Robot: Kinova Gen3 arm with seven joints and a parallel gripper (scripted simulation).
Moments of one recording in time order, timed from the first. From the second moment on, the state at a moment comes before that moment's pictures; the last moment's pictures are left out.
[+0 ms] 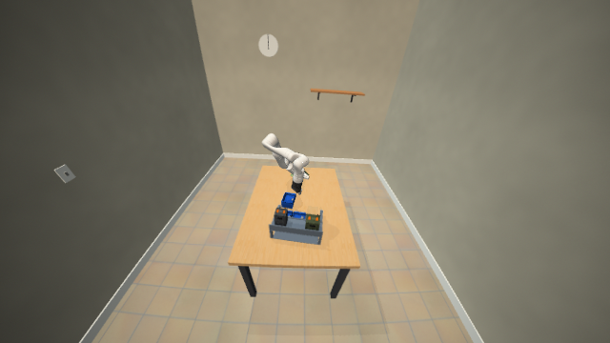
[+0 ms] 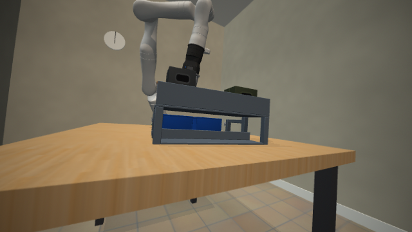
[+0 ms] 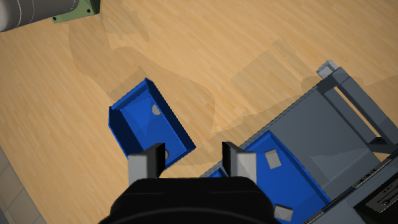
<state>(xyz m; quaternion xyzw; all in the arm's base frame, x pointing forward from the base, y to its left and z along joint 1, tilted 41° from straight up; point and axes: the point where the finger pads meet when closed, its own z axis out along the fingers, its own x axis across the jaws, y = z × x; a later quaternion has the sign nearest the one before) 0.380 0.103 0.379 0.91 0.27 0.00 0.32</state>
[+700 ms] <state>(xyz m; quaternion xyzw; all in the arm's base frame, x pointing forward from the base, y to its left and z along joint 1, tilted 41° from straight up) 0.336 0.056 0.370 0.87 0.36 0.00 0.33</state>
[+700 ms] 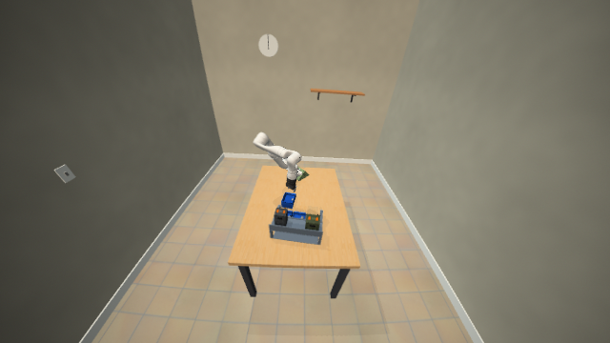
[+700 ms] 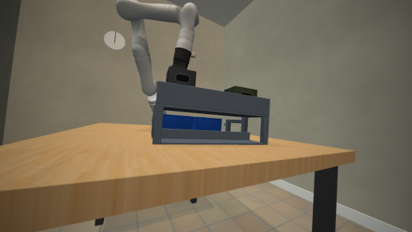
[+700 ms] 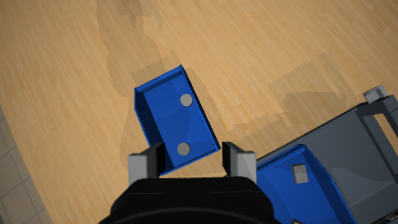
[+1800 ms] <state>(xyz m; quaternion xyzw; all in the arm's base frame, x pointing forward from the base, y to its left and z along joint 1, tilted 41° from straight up) 0.289 -0.005 0.342 0.81 0.48 0.00 0.34</state>
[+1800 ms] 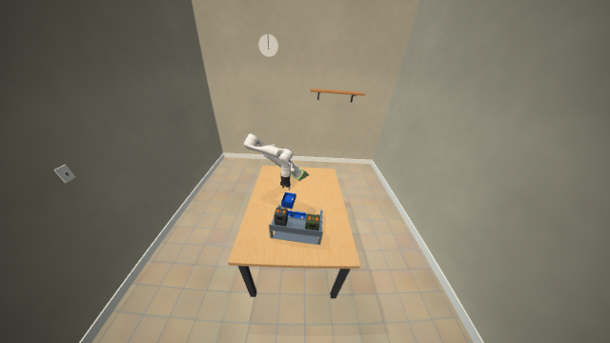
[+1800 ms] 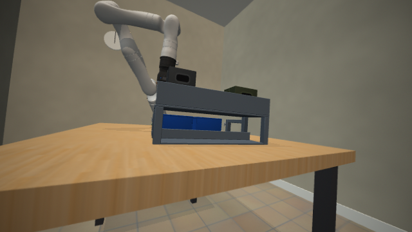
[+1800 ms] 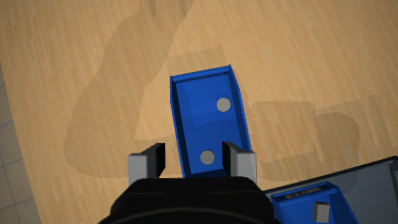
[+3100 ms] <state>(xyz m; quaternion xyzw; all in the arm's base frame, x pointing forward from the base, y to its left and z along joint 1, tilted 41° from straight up) 0.268 -0.039 0.318 0.76 0.55 0.01 0.35</state>
